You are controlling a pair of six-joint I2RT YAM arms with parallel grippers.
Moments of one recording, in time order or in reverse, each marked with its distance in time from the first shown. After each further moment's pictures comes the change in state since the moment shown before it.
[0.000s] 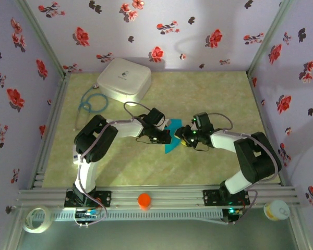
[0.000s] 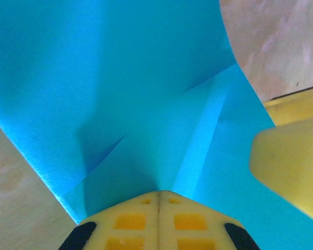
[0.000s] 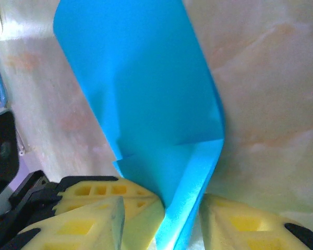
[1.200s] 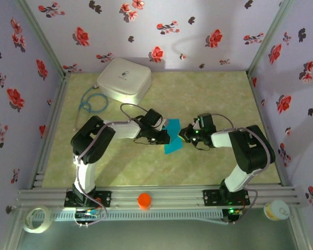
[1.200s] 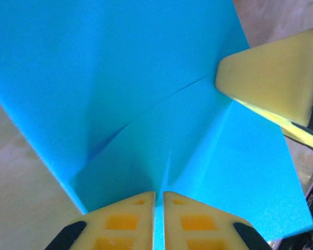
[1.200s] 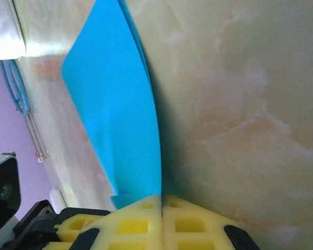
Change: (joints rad) left arm 0.014 -0.060 -0.074 0.057 0.001 -0.063; right arm -0.072 0.098 -0.046 0.229 -0.087 -0.026
